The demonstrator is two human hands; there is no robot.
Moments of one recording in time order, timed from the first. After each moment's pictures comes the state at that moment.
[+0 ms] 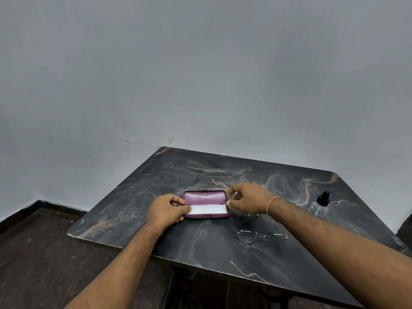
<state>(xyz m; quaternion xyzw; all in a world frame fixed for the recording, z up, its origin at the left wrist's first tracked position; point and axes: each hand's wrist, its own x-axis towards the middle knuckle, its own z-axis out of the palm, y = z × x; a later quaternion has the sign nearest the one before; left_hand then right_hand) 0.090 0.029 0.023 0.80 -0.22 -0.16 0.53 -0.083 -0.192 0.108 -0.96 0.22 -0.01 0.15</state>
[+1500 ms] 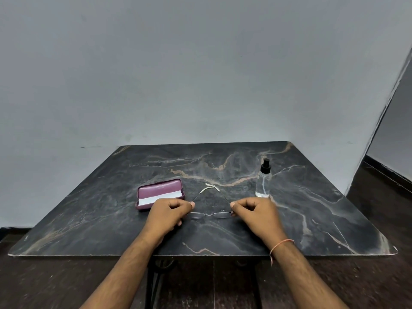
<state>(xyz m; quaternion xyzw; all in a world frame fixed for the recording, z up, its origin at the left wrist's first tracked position) -0.034 -0.032 0.027 0.76 -0.32 -0.21 0.53 -0.251 -0.191 0.025 -0.77 0.35 -0.34 0.42</state>
